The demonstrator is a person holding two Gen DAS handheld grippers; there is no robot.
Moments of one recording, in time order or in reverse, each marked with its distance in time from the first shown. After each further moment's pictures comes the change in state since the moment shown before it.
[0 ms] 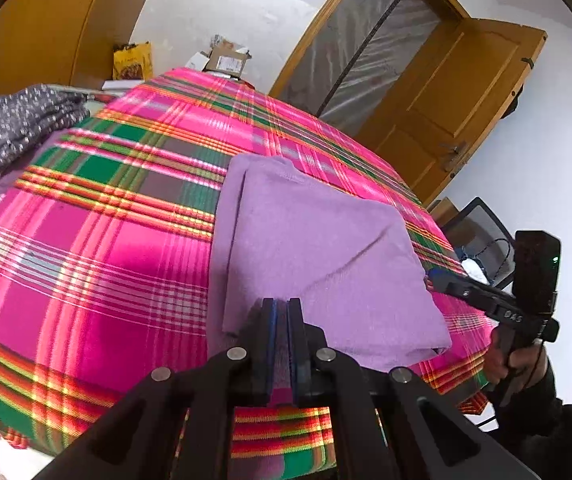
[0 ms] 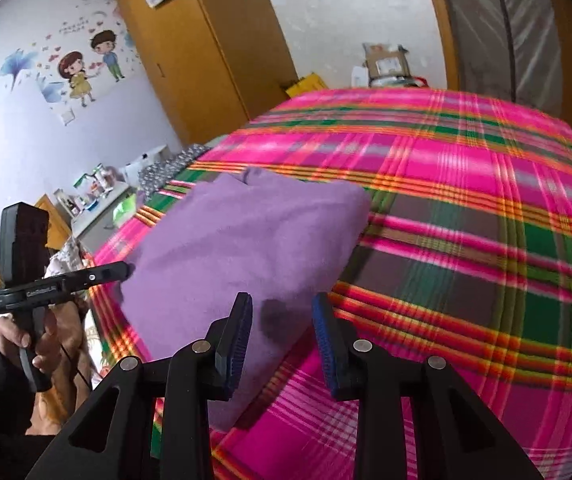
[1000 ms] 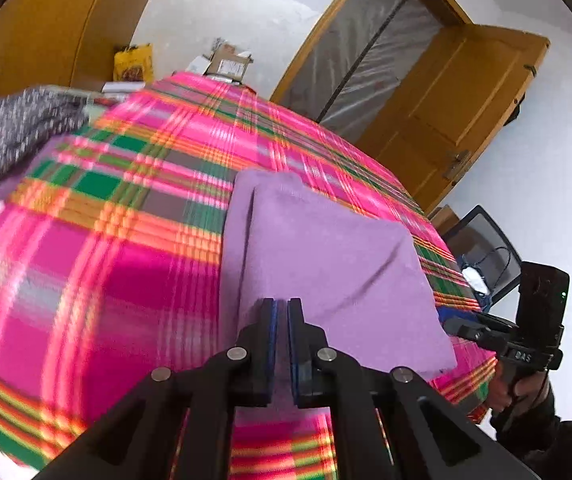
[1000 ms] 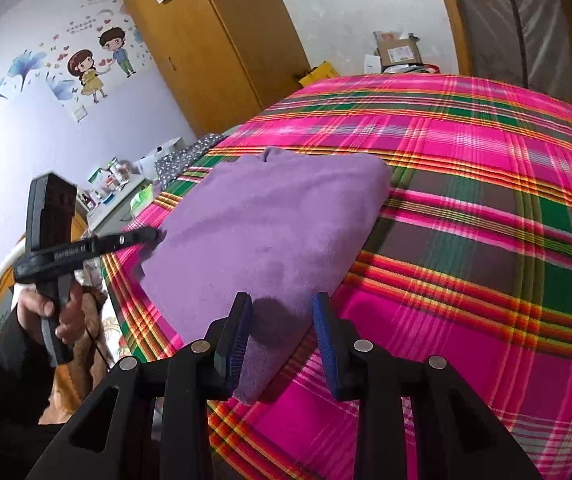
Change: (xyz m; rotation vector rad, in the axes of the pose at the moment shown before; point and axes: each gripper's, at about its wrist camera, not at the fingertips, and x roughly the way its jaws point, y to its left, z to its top) left arm 0.010 0.009 0.031 0.004 -0.015 0.008; right arm 0.002 0.001 -0.014 0.023 0.041 0.051
